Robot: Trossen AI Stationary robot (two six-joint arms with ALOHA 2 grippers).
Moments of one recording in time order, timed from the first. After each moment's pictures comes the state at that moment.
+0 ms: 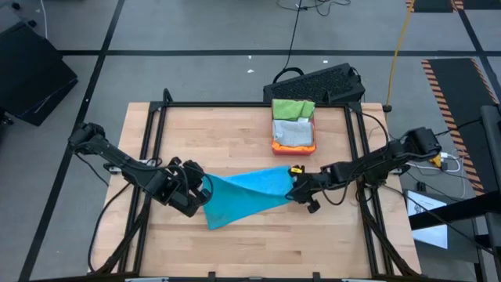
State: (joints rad) left arm -0.51 1.34 1.02 -1.05 -0.71 -1.19; right arm 0.22 1.42 0.53 -0.05 0.05 -0.36
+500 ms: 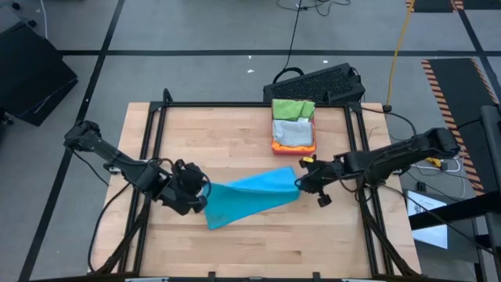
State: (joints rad) left arm -0.53 1.26 1.04 -0.90 -0.56 -1.00; right arm 0.14 1.13 0.57 -0.37 -0.08 -0.27
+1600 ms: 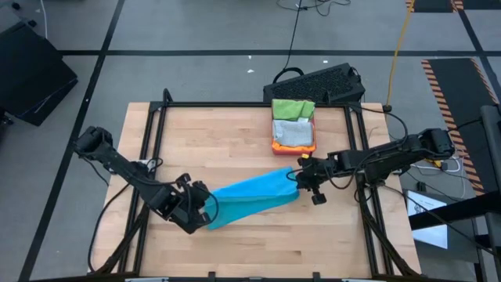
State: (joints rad) left arm -0.62 1.45 1.04 -0.91 -0.52 -1.05; right arm 0.07 1.24 0.56 -0.32 -0.13 -0.16
